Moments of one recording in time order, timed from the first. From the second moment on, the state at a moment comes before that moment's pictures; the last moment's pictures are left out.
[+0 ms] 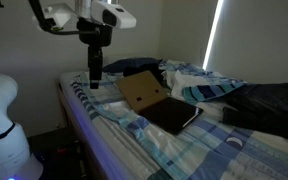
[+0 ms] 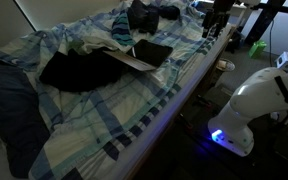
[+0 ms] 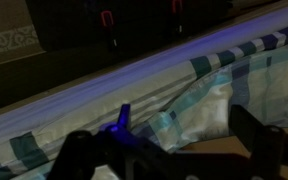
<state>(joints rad) -0.12 -0.71 -0.34 -2.35 0.02 1.53 -0.17</state>
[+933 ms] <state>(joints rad) -0.02 -0.70 -0.21 -2.36 0.15 1.57 -0.25</state>
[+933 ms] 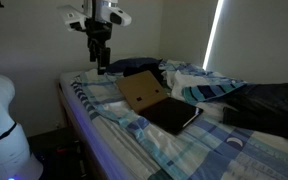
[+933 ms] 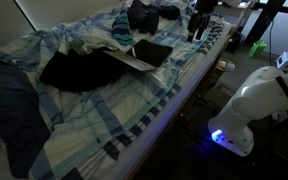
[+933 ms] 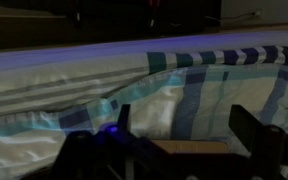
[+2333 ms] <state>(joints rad) 0.10 -0.70 -0.14 -2.46 0.26 1.66 -0.41</state>
